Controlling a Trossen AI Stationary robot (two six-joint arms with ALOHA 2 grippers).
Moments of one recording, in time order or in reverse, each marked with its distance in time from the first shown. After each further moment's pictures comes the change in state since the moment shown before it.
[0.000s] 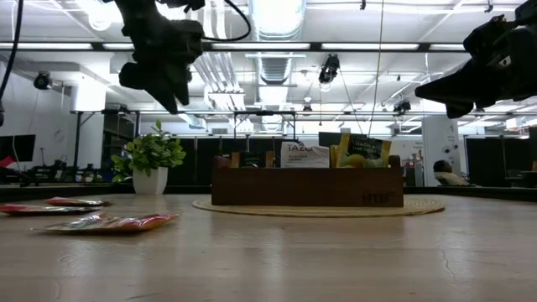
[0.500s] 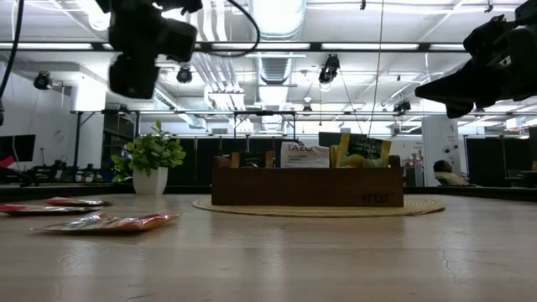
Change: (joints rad) left arm -0.047 0.000 -0.046 0.009 0.514 0.099; right arm 0.000 0.000 0.000 0.000 0.000 0.000
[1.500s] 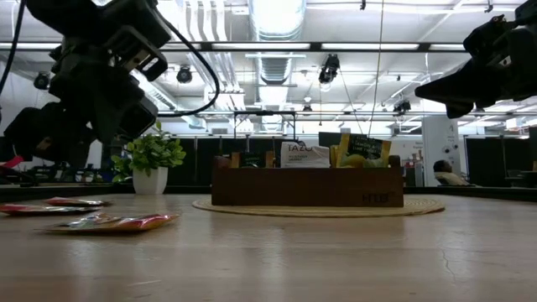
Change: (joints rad) left arm -0.201 0.004 -0.452 0.619 0.043 -0.850; right arm 0.000 0.000 0.000 0.000 0.000 0.000
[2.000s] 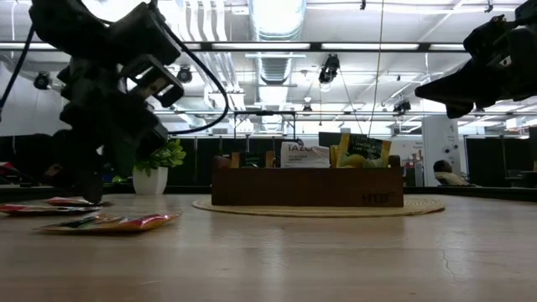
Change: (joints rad) left arm -0.026 0.173 -0.015 0.218 -0.026 -0.067; right arm 0.000 0.000 0.000 0.000 0.000 0.000
